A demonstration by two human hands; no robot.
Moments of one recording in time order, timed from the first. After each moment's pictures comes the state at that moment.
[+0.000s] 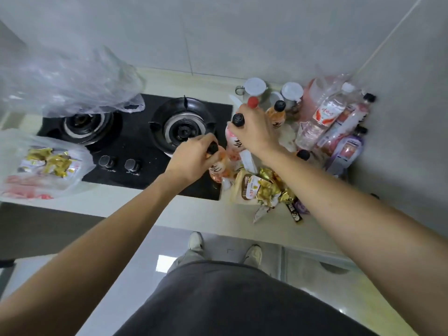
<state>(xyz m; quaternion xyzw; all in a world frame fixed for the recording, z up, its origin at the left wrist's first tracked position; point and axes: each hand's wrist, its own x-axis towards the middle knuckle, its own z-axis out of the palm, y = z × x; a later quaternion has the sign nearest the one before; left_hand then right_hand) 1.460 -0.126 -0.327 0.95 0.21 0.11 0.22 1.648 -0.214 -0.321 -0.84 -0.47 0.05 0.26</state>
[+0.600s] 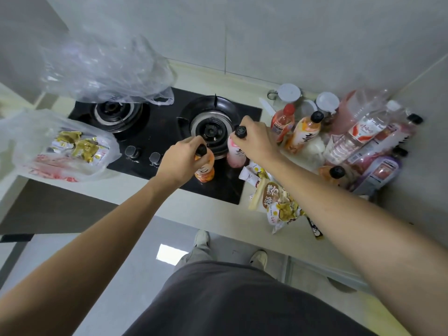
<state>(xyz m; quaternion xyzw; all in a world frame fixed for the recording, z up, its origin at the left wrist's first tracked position) 1.389 -0.072 -0.345 0.91 0.32 0.12 0.21 1.605 -0.162 -0.345 -0.82 -0.52 0.12 0.22</state>
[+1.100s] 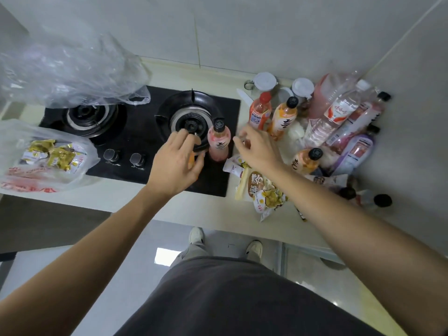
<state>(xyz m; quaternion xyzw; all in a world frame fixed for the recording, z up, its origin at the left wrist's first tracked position) 1.397 -0.113 -0.331 0.94 0.22 0.22 0.12 1.619 -0.231 -0.365 -0.83 -0.48 0.12 0.26</state>
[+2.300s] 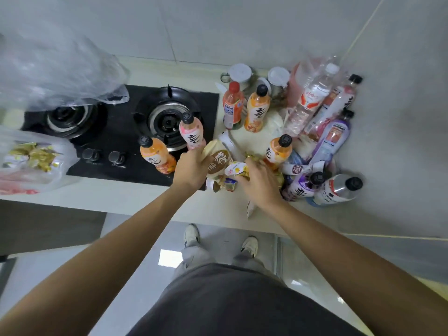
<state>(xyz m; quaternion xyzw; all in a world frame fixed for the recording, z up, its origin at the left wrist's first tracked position) 1.476 -0.199 -0.364 0.83 0.41 0.07 0.37 1.607 -0.357 -0.417 -0.86 -0.44 0.10 0.23</state>
